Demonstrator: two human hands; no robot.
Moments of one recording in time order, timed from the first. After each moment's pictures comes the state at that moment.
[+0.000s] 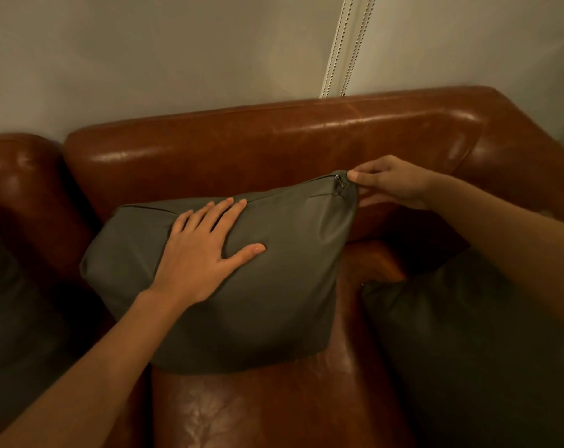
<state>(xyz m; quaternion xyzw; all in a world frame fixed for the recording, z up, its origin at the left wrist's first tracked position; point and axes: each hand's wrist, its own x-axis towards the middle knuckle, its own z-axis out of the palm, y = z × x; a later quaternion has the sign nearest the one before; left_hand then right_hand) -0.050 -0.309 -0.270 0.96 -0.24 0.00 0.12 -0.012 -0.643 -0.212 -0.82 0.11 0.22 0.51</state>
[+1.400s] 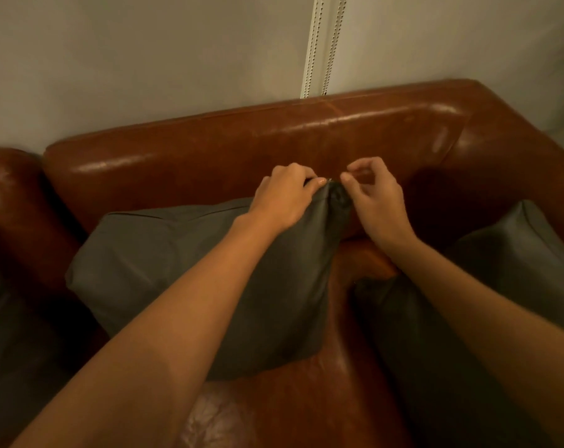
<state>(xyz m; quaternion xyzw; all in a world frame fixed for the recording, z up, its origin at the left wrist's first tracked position) -0.003 -0.462 -0.219 0.91 -0.23 -0.11 0.32 -0.068 -0.609 -0.237 -0.83 0.15 -0.16 0.51</state>
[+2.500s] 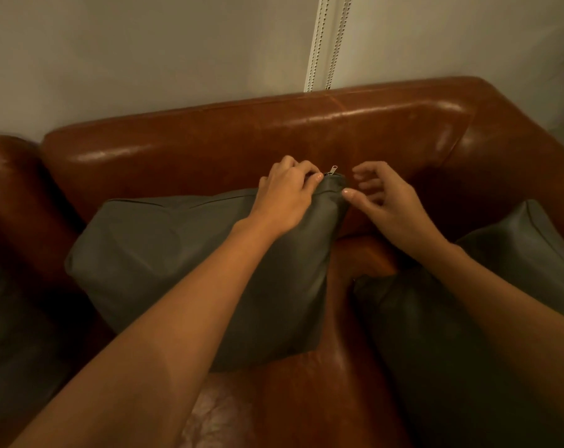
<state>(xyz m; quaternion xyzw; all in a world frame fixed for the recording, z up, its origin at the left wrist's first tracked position) -0.009 -0.458 -0.235 0.91 -0.23 -0.05 0.33 -0.083 -0.634 -0.235 -0.91 0.04 -0.08 0.40</state>
